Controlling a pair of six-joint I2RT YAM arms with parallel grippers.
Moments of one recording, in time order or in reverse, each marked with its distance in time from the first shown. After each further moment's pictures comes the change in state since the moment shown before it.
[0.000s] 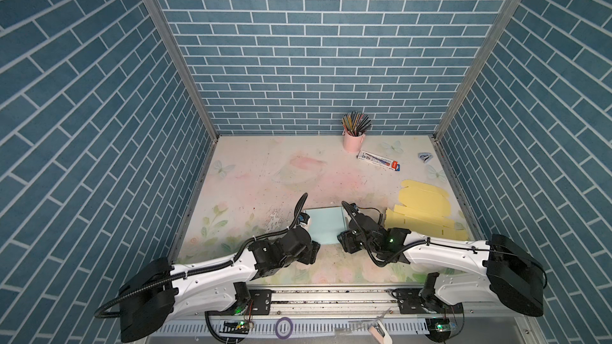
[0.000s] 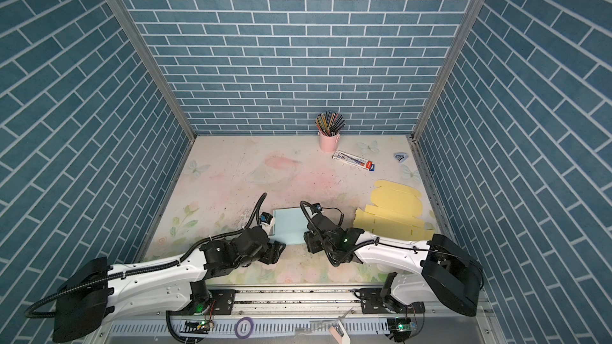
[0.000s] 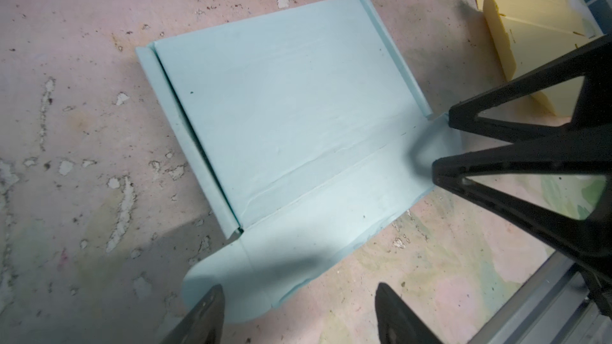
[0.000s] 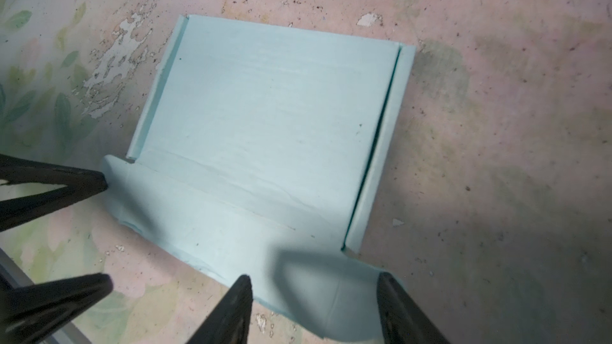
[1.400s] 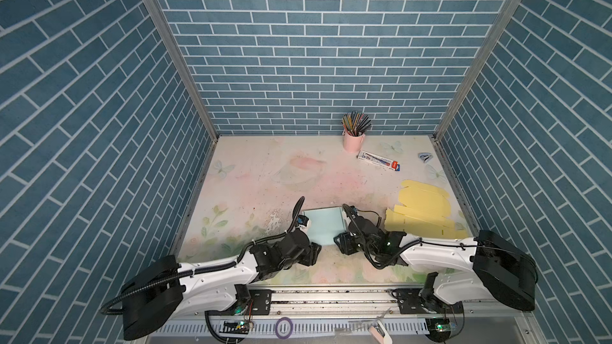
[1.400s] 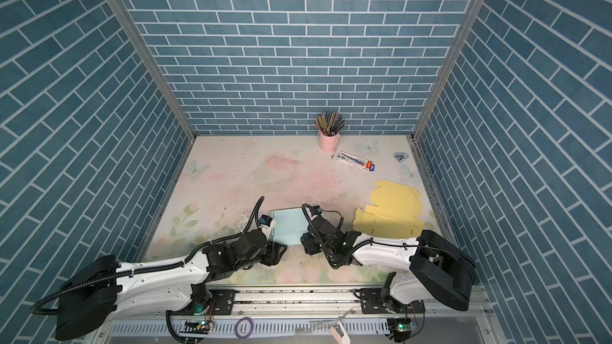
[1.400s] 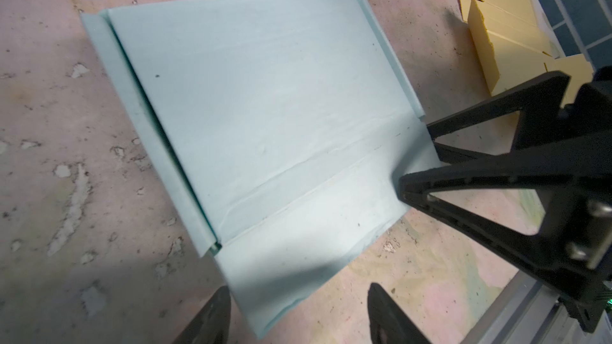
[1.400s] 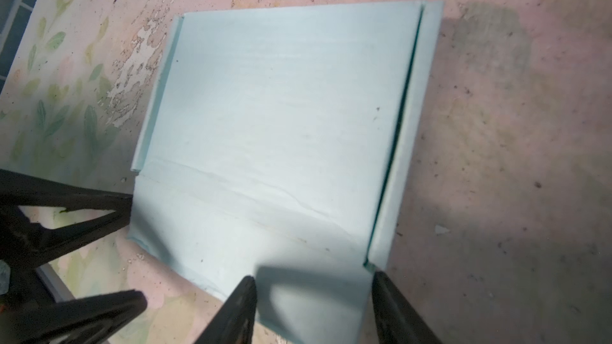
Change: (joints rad) left arm 0.000 0.018 -0.076 0.152 0.038 -0.055; right arm 0.000 0.059 -0.063 0.164 -0.056 0.076
